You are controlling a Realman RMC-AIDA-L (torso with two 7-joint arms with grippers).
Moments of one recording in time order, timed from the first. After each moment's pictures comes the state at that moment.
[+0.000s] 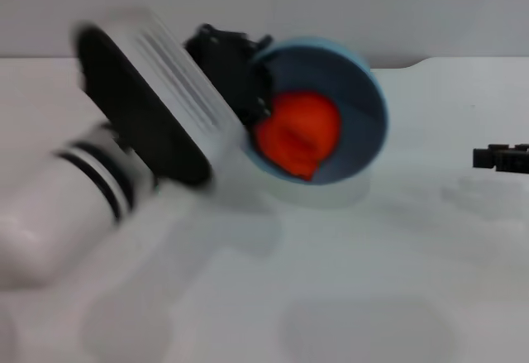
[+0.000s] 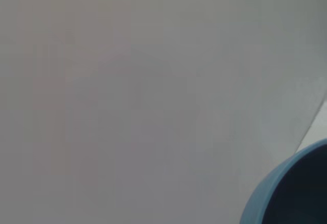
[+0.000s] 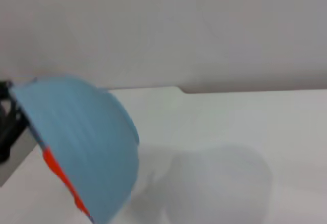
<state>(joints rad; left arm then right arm) -0.02 -2.06 2.10 1.63 2.48 0.14 -2.06 0.42 2.05 -0.58 -1.08 -2.17 -1.67 2.10</state>
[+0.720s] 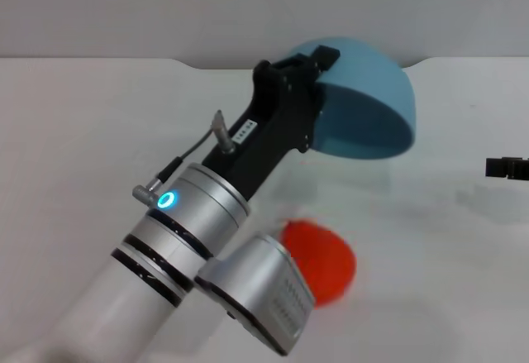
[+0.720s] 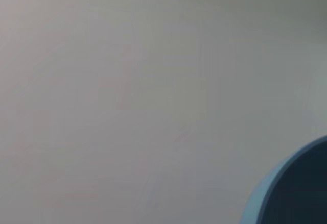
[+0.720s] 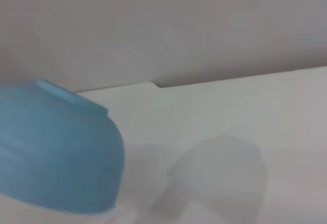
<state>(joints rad) -0.15 -2.07 2.44 1.14 2.63 -0.73 -1.60 0.42 2.05 -0.52 -1.05 -2.23 -1.67 2.14</state>
